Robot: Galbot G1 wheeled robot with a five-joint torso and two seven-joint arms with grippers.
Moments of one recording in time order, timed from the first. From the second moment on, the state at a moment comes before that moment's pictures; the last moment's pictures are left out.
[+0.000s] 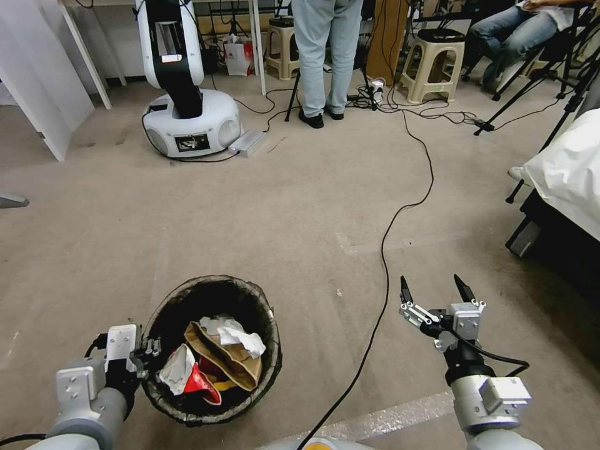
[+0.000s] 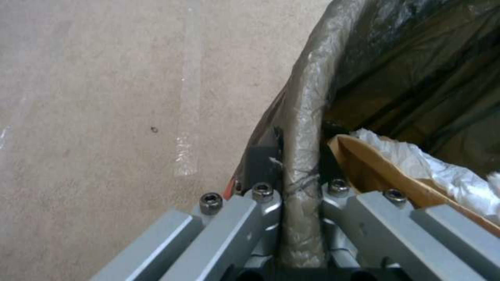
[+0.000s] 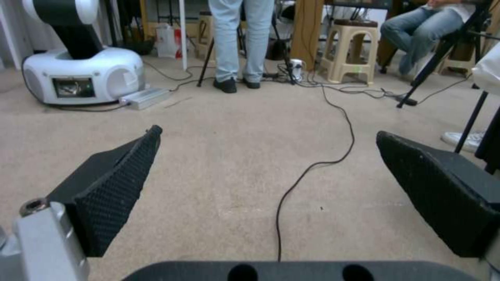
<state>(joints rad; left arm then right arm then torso) 1.90 -1.46 -0.85 -2.50 -0.28 0.73 -0.05 -1.82 1.25 0.46 2.29 0.14 0.04 0.25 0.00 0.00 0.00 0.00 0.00</state>
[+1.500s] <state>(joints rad) 1.86 -1.45 -0.83 -2.49 -0.29 0.74 -0.07 -1.81 1.24 0.42 2.28 0.15 0.05 0.28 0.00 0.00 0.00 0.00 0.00</state>
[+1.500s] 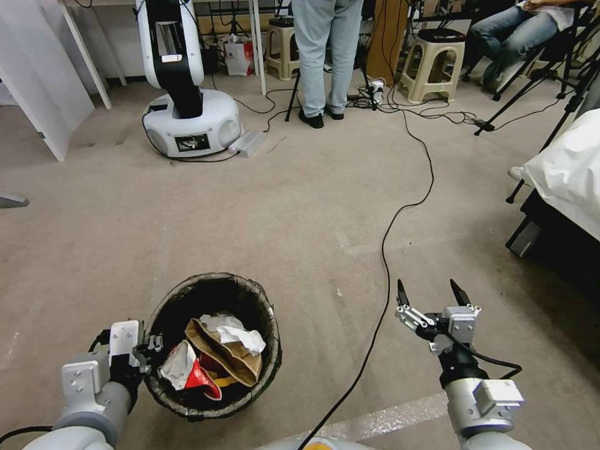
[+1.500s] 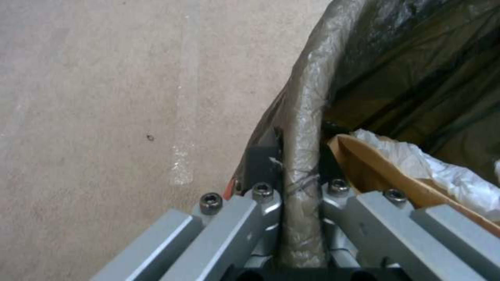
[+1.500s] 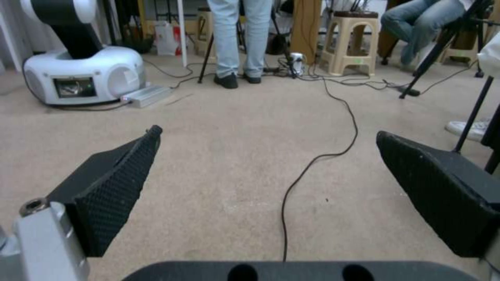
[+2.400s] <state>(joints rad) 1.87 -1.43 -0.82 -2.45 -0.28 0.74 -0.04 -1.76 1.23 0.37 2.27 0.16 0.00 0.28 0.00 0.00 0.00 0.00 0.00</state>
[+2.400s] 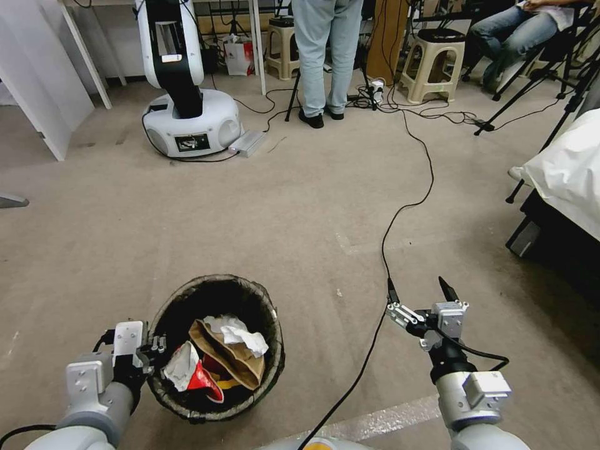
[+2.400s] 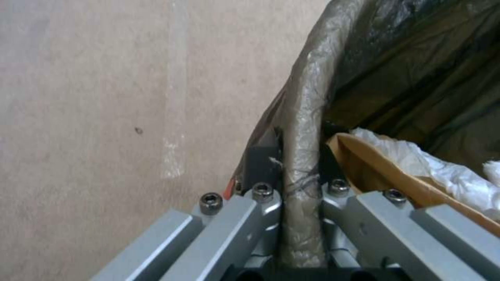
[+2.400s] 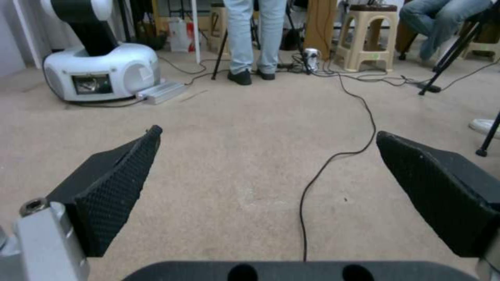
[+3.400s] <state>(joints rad) 1.82 -1.39 -0.79 -2.31 -0.20 0.74 0.03 -1.73 1.24 0.34 2.26 0.16 -0.03 0.29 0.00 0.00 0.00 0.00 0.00</state>
